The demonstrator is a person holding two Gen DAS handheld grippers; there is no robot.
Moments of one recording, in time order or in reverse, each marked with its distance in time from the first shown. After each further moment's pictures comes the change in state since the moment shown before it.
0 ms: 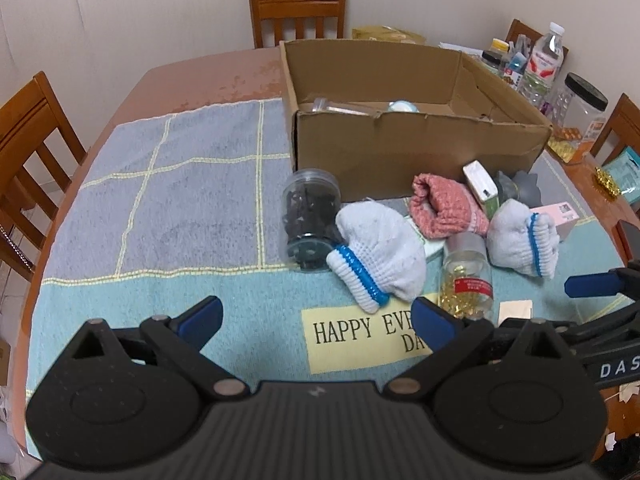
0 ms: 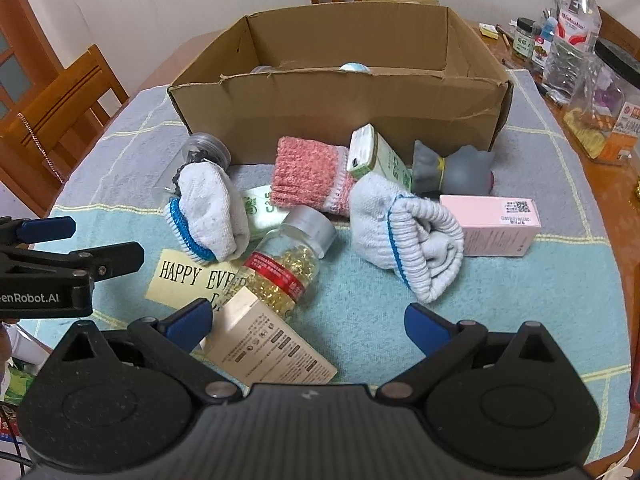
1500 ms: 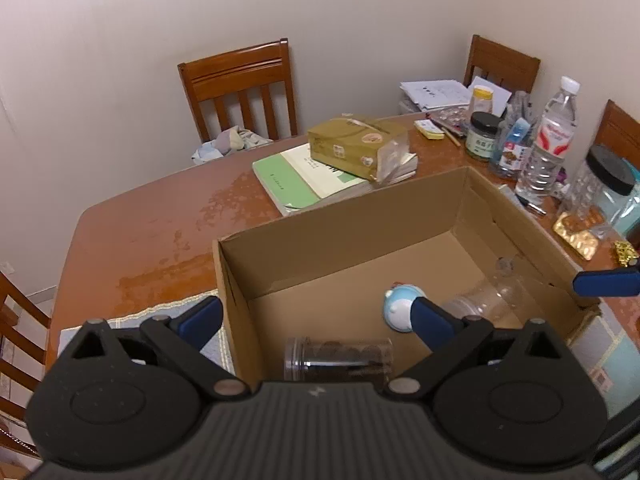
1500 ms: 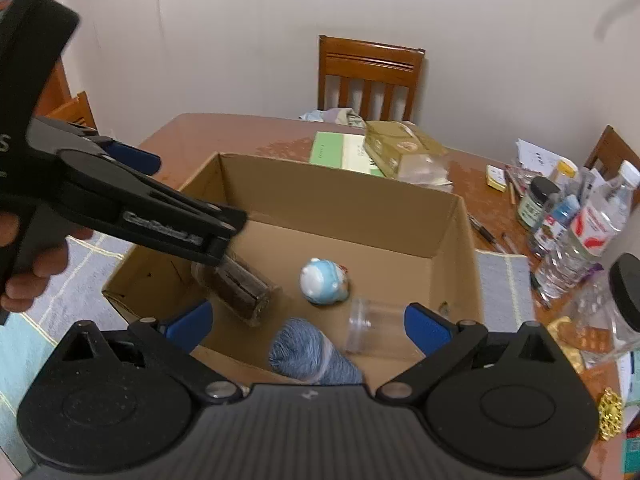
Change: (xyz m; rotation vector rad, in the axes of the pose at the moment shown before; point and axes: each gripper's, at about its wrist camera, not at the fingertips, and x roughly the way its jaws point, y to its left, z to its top) left arm 0.078 -0.026 0.209 0.206 -0.124 -0.056; right arm 0.005 -0.008 0.173 -0.178 -0.196 -0.103
